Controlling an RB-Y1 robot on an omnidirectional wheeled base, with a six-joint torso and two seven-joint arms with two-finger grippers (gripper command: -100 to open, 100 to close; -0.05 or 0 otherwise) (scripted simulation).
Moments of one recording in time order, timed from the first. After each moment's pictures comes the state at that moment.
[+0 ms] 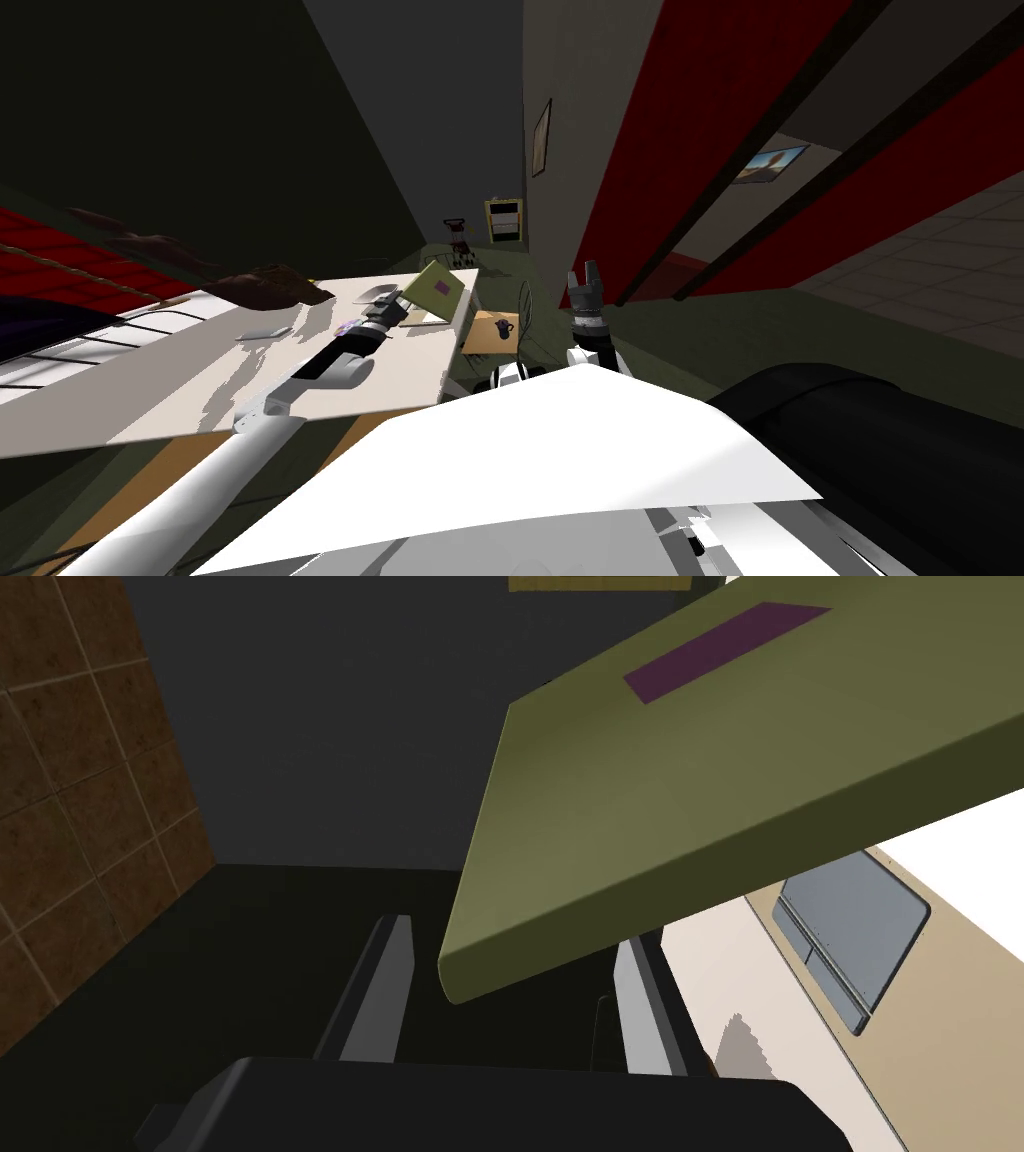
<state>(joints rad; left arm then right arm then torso) 0.08 0.95 -0.11 -1.69 0.57 -0.13 0.31 0.55 0.04 0.02 -2.25 0.06 -0.59 0.01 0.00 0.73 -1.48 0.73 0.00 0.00</state>
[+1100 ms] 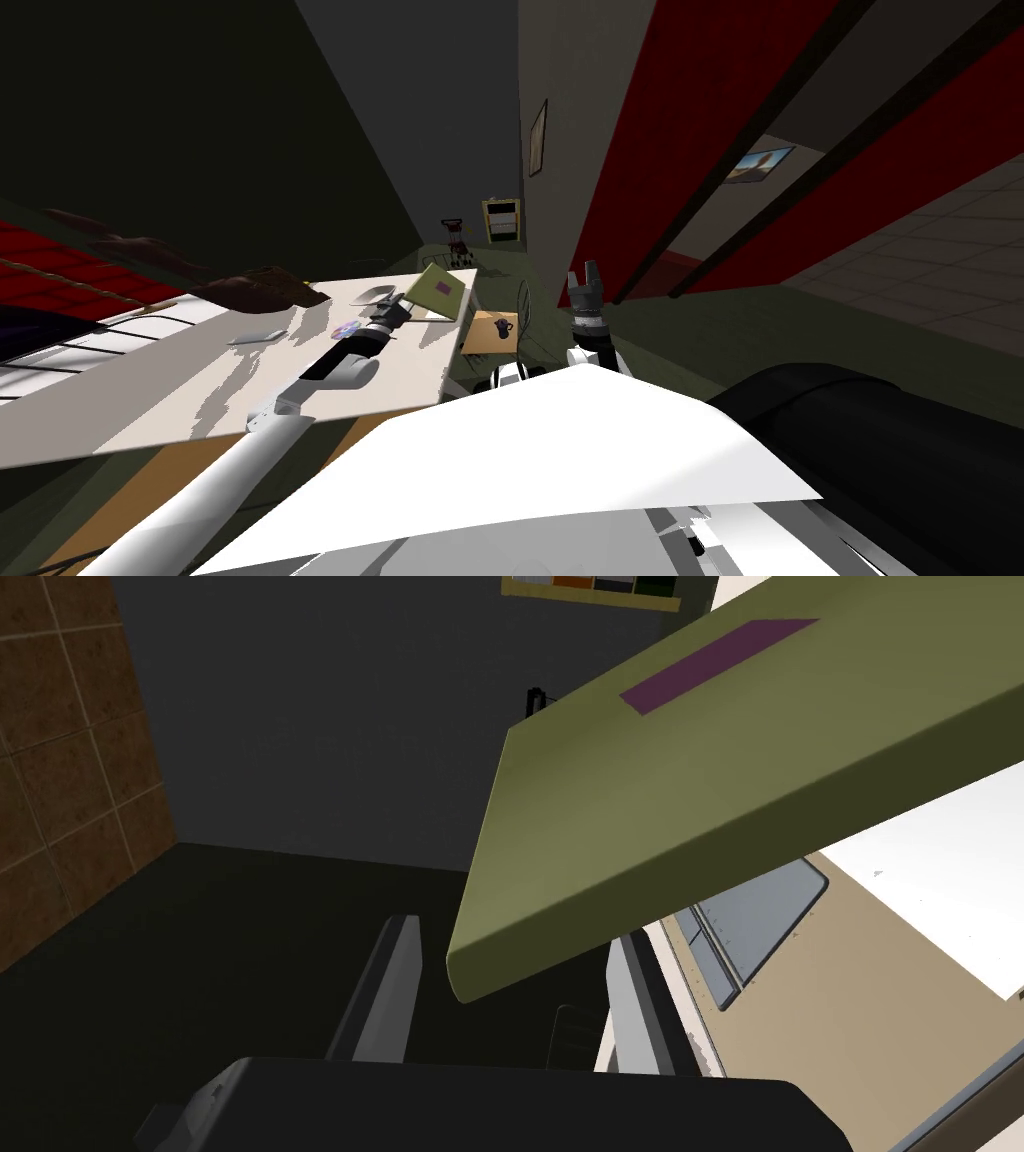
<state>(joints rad) 0.08 0.92 -0.12 -1.67 0.60 -0.14 0.35 0.55 0.04 0.02 -2.25 0.06 -0.59 0.01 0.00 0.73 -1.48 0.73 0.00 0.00</state>
